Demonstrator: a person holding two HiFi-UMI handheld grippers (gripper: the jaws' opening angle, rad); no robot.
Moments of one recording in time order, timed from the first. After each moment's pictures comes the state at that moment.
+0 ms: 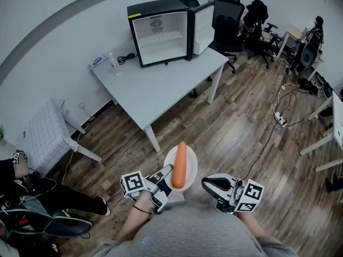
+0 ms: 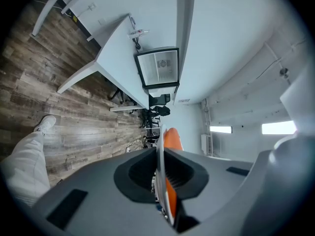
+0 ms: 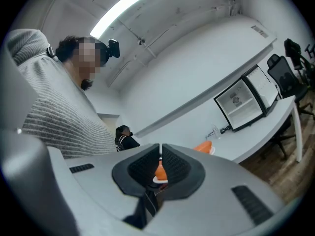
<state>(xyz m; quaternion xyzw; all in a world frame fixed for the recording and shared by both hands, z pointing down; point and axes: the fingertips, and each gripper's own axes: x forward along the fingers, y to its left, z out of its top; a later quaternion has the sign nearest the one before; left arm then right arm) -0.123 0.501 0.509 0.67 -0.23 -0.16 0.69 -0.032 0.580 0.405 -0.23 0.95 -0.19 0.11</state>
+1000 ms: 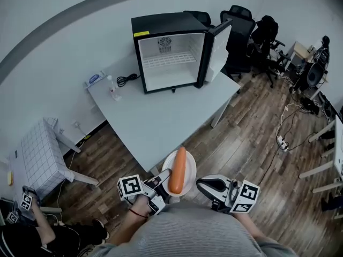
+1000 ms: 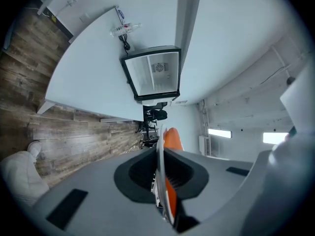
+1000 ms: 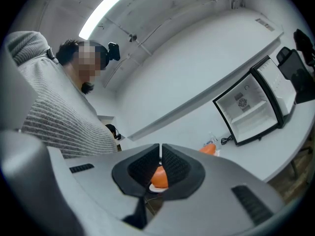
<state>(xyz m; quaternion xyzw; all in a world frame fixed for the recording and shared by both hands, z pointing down) -0.151 0.265 0.506 0.69 -0.23 -0.14 0.67 -0.070 0.329 0.394 -0.21 0.95 -0.18 0.11</state>
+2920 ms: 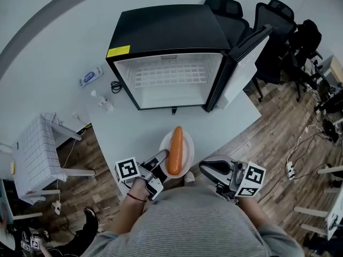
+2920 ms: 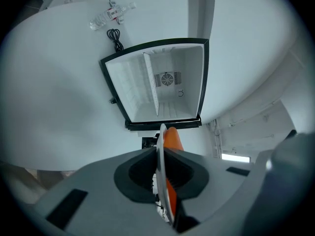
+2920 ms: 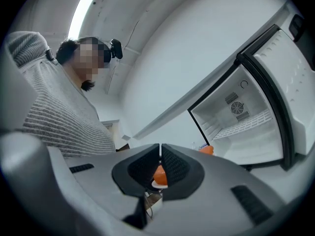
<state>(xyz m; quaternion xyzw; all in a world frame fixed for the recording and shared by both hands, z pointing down) -0.058 -0.066 0.517 0.64 -0.32 -0.22 0.67 0.051 -0.026 0.396 -0.10 0.97 -0.21 0.08</state>
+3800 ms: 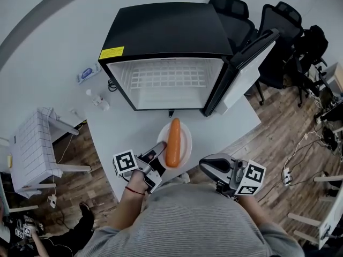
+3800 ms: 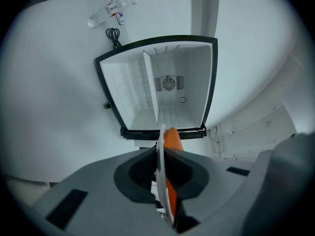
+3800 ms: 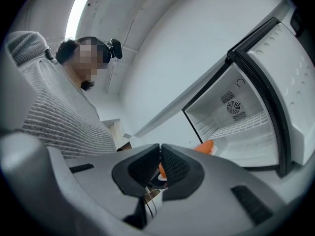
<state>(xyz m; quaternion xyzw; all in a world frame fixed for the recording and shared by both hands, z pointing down) -0.048 -0.124 0.521 0.62 -0.33 -0.25 0.66 0.070 -0.072 0.404 -0.08 0.97 -0.22 0.07</state>
